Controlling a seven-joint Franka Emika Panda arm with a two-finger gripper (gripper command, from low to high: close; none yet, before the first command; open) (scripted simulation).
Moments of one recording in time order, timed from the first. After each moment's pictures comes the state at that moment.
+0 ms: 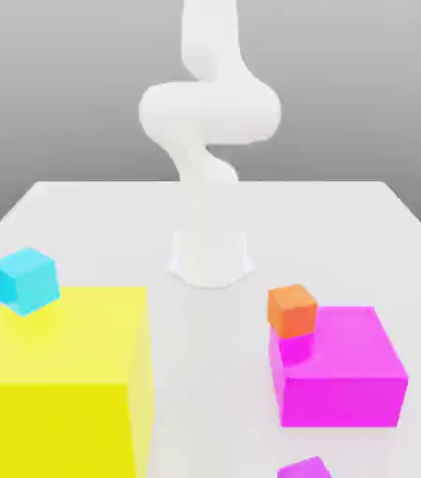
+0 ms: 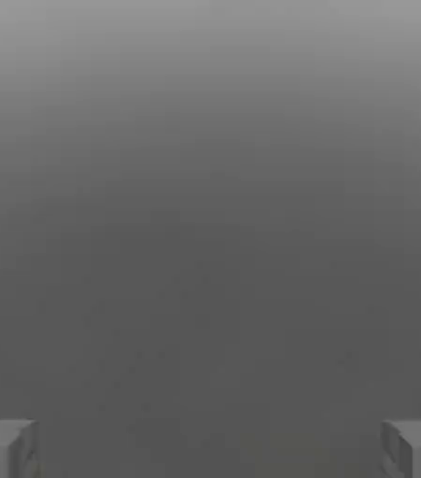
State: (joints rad) arm -0.01 -0.80 -0.04 -2.27 -0.04 2.30 0.73
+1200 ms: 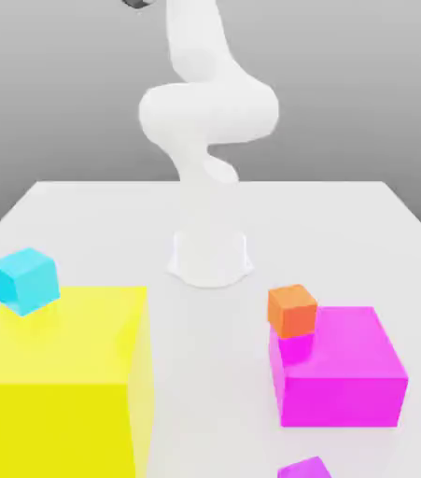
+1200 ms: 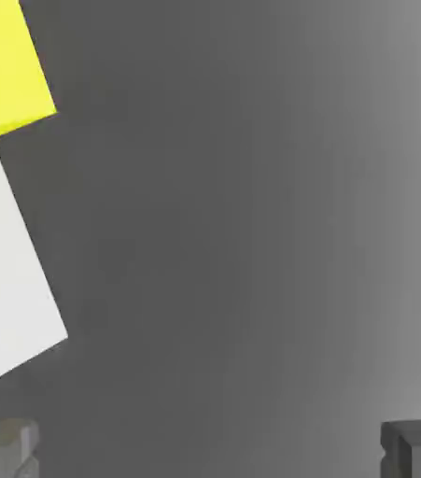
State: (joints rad) arm 0.23 -0.85 -0.82 -2.19 -0.60 2.26 -0.93
